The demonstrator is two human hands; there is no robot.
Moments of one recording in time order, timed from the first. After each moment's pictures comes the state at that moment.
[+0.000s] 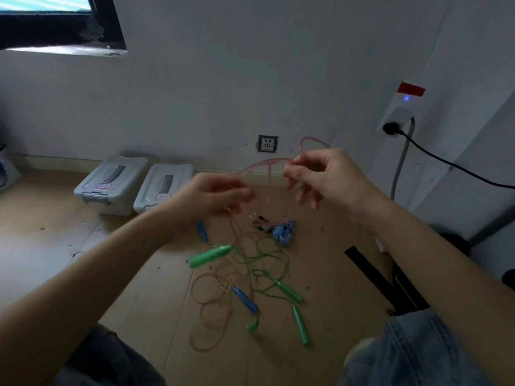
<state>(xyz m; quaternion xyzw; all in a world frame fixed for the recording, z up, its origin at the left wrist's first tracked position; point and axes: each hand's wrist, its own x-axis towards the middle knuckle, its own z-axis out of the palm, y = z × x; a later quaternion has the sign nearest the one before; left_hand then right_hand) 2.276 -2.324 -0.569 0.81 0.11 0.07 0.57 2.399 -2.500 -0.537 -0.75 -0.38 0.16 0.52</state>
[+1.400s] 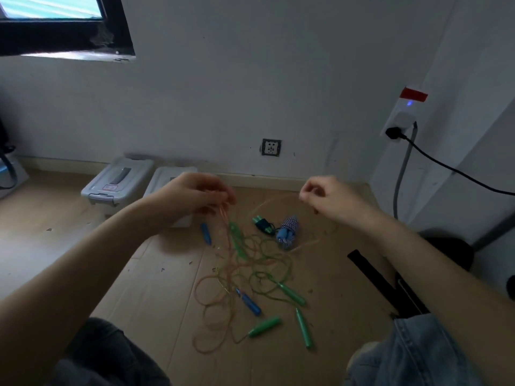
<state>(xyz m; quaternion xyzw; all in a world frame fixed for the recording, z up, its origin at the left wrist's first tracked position) 2.265 -2.297 -0.561 0.83 0.15 0.05 0.54 2.407 -2.503 -0.559 -0.88 -0.38 0.12 0.27</state>
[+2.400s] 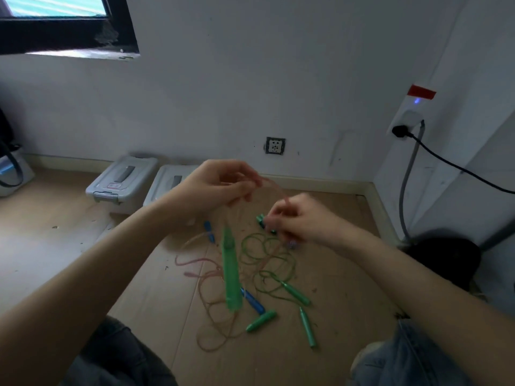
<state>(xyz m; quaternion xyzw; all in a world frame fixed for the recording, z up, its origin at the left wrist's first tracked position) 2.266 -2.319 -0.546 0.84 0.05 0.11 0.52 2.379 -2.481 -0.582 -0.76 -0.44 0.27 0.39</state>
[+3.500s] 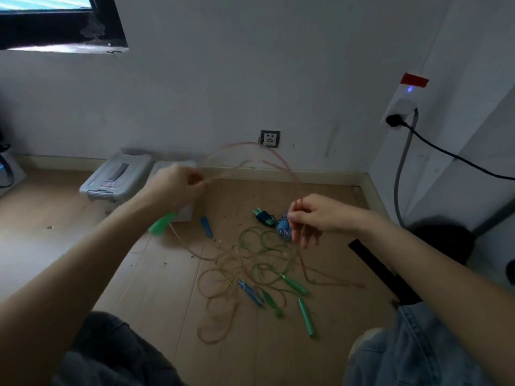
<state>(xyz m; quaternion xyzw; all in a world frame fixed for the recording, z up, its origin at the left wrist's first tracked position) 2.269 -2.280 -0.568 0.94 0.26 0.11 0.21 2.401 -2.500 -0.587 -0.81 -0.37 0.37 0.26</state>
